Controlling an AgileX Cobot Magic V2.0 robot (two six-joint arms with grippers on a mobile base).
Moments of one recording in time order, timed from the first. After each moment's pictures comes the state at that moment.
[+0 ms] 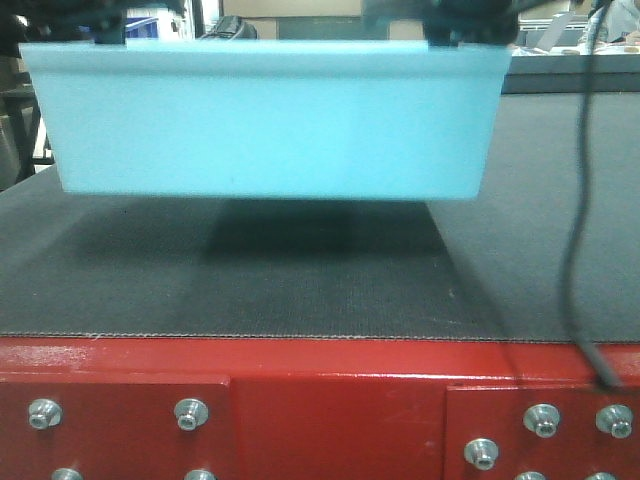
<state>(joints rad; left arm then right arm) -0.35 1.77 -1.51 0.37 0.77 -0.55 0.43 1.85 -1.59 -0.43 0.87 0.69</state>
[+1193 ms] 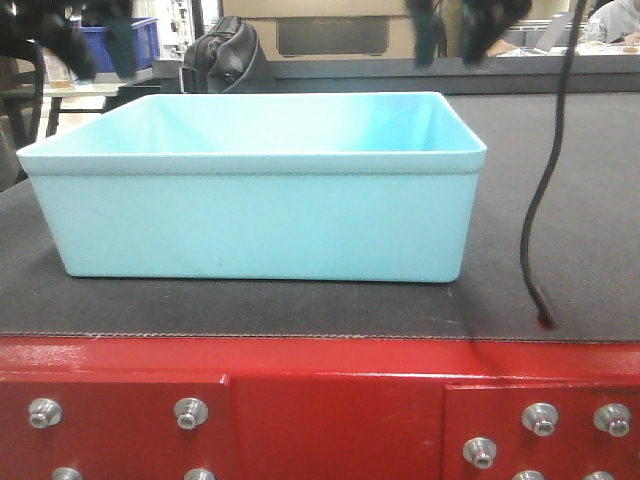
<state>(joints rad) -0.33 1.75 -1.61 0.30 0.89 -0.50 0.42 1.76 -1.60 -0.38 0.87 0.68</state>
